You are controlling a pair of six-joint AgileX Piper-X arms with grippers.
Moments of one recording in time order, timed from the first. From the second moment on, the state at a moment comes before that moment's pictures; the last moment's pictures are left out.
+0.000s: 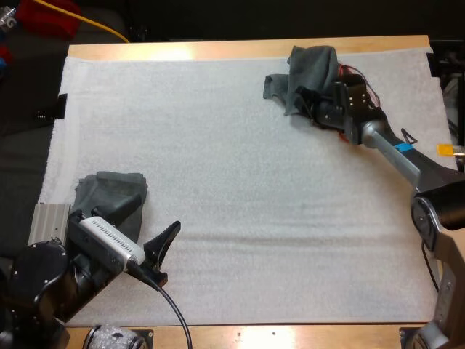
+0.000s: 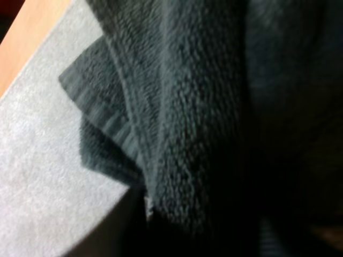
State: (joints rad) left arm -0.23 0.45 -0.91 0.92 0.38 -1.72; right arm 0.27 2.13 -1.40 0.11 -0.28 -1.00
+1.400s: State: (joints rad) left arm -0.23 0.45 -0.91 0.92 0.38 -1.72; right arm 0.34 1.52 -1.40 0.61 -0.33 -1.42
